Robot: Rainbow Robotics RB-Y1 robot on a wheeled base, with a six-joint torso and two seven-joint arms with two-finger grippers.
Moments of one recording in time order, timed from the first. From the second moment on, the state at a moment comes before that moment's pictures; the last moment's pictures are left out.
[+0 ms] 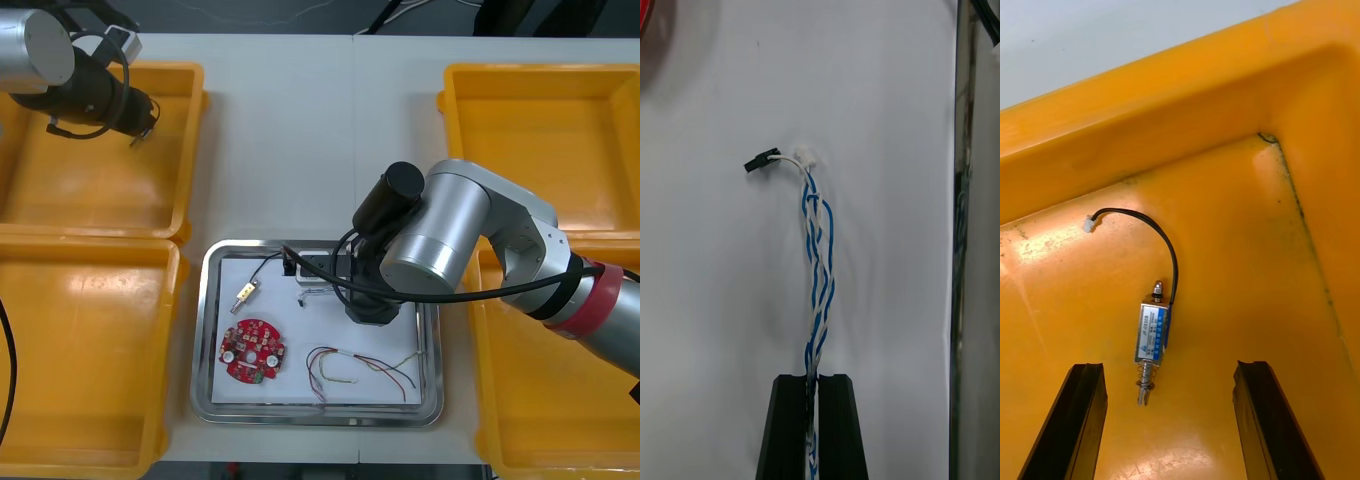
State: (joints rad) right arm -0.73 -0.55 0.82 -1.82 -0.71 1.45 2.03; left arm -0.90 0.62 -0.07 -1.07 0.64 1.19 -1.84
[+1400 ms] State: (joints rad) right arm -0.74 -0.50 0.42 -1.97 -0.79 1.89 1.76; left arm -1.00 0.56 -0.08 -0.79 0.61 1.03 -1.84
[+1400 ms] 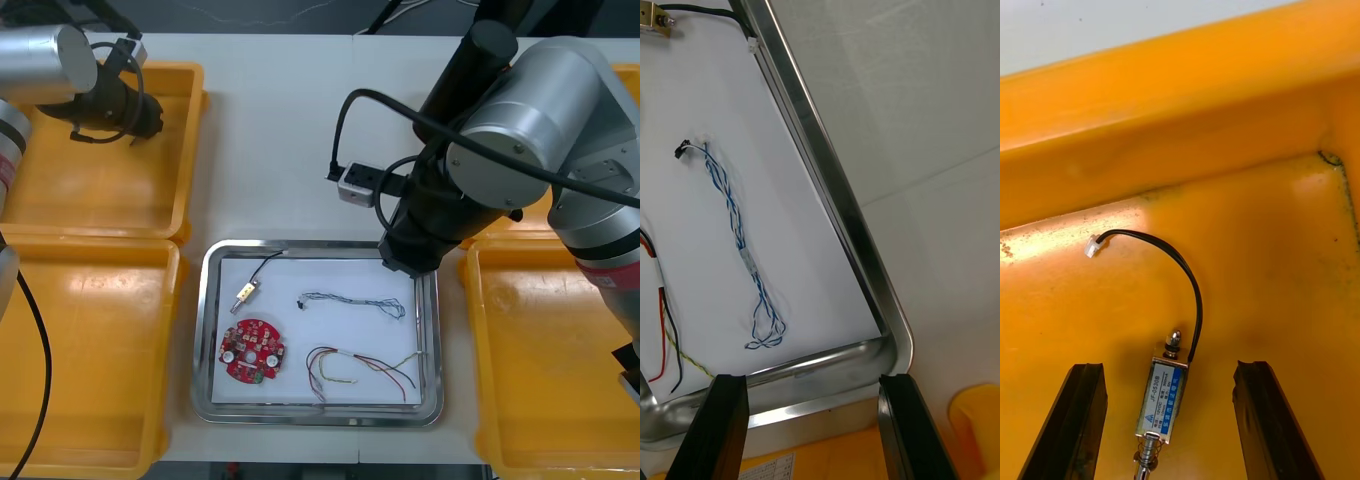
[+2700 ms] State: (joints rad) right arm -0.66 -0.64 -0.03 -2.00 -0.78 1.92 1.18; left arm -1.00 0.56 -0.13 -0.76 0.61 1.01 -1.84
